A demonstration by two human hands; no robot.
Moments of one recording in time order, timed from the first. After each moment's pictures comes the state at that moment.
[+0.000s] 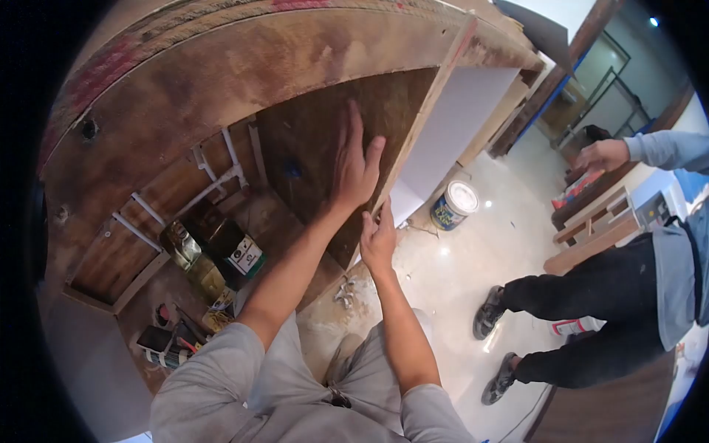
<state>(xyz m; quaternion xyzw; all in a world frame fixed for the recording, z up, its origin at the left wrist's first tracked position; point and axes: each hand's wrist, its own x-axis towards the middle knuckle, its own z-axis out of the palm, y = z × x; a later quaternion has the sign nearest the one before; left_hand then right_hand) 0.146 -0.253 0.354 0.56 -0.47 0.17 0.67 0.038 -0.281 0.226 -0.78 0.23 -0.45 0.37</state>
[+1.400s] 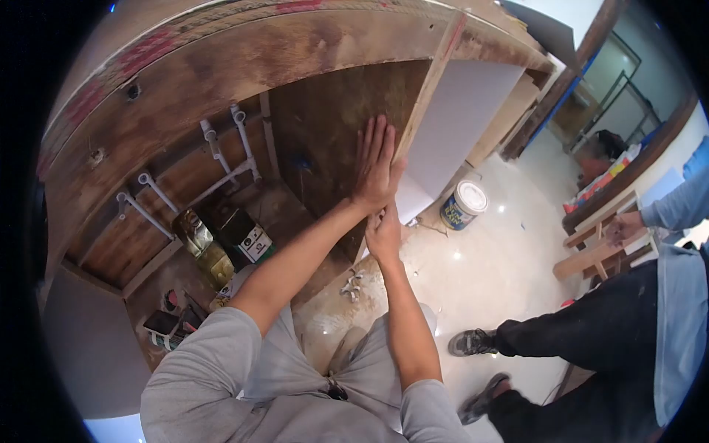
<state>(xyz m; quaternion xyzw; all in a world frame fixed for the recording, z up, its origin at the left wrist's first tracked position) 0.127 -0.271 0.310 0.56 -0.54 0.32 0.54 0.027 -0.289 0.217 -0.82 0.22 -0.39 0.37</state>
